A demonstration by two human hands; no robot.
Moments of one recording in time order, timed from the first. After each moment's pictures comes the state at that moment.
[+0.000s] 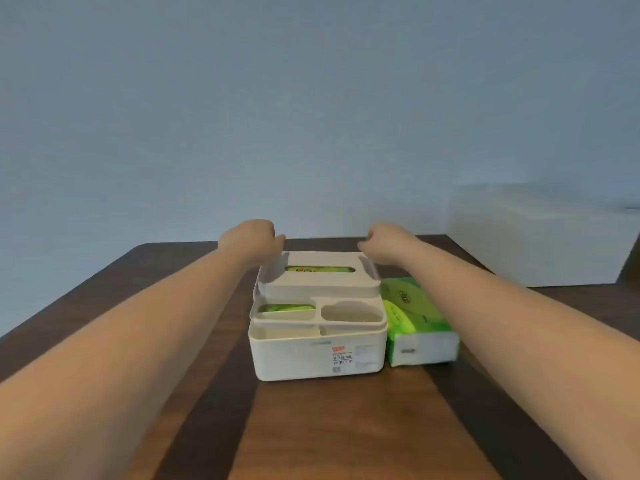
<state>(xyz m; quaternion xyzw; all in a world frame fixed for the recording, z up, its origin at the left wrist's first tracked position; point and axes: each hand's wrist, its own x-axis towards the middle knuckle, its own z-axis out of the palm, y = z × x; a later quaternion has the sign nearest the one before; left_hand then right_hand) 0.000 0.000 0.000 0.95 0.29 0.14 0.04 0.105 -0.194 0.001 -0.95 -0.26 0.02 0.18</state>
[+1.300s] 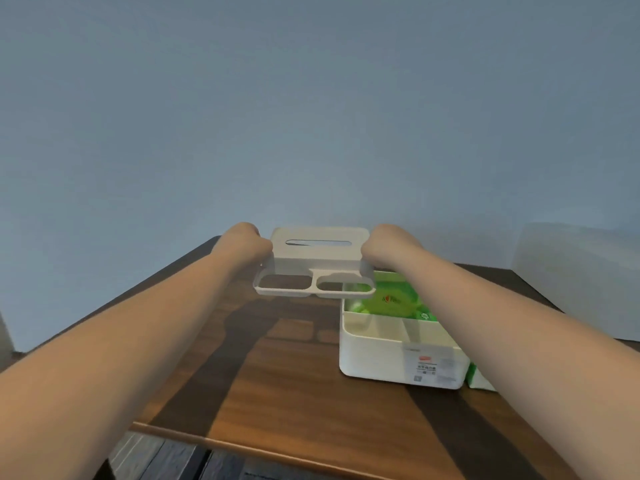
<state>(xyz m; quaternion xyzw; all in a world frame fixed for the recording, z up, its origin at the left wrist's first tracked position) -0.128 0.092 0.000 0.86 0.38 0.23 0.25 -0.003 -0.096 0.036 -0.95 -0.28 0.05 0.12</state>
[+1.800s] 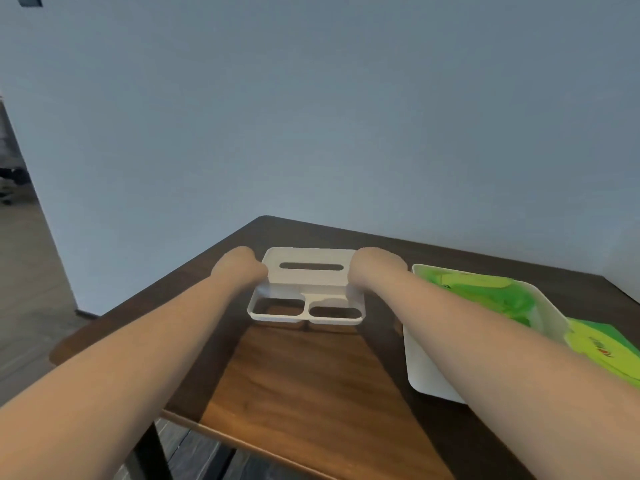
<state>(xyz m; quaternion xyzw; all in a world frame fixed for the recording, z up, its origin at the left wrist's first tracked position) -0.171 0.175 -0.073 0.83 0.49 0.15 0.23 -0.034 0.026 -0.030 -0.94 -0.34 0.09 -0.01</state>
